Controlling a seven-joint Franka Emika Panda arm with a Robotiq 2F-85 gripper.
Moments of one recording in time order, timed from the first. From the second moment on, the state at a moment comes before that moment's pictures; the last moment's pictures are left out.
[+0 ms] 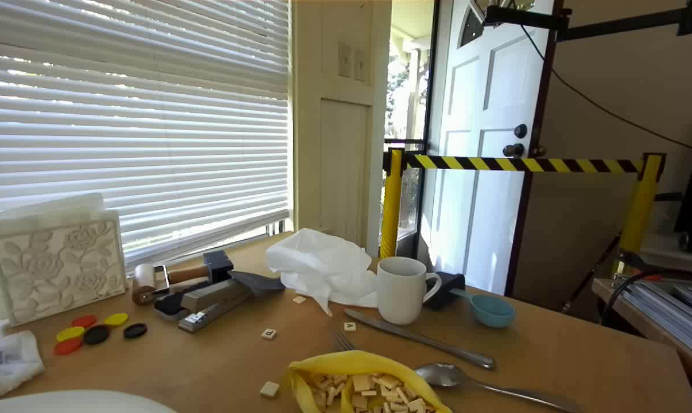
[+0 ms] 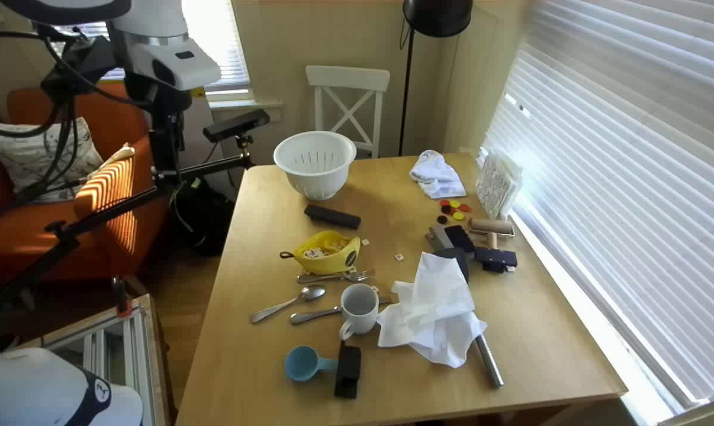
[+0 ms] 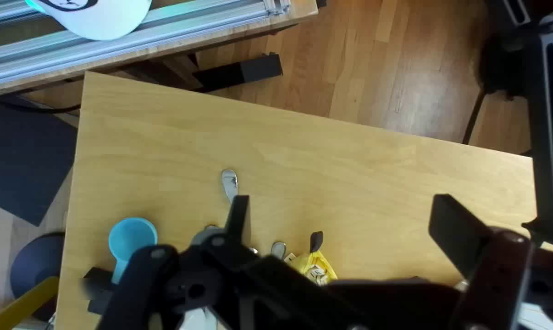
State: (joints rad) arm 0.11 -0.61 0.24 -2.40 0.30 1.65 0.51
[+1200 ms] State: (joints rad) arm 0.02 -0.44 0.27 -2.68 0.21 2.29 0.55
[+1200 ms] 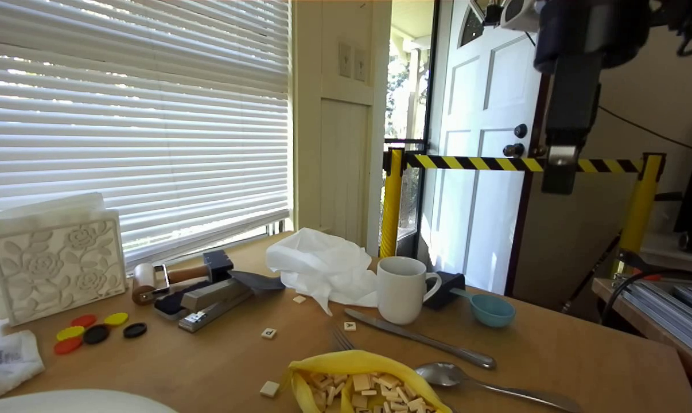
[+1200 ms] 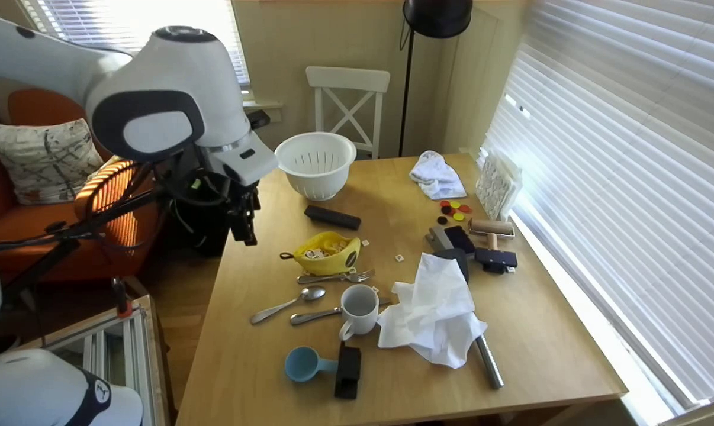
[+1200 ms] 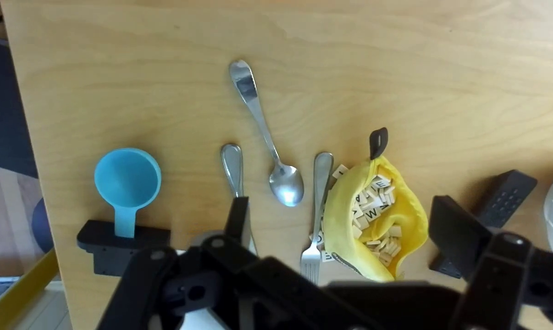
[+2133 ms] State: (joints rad) arm 0.00 -0.14 0.21 -2.74 -0.01 2.46 0.65
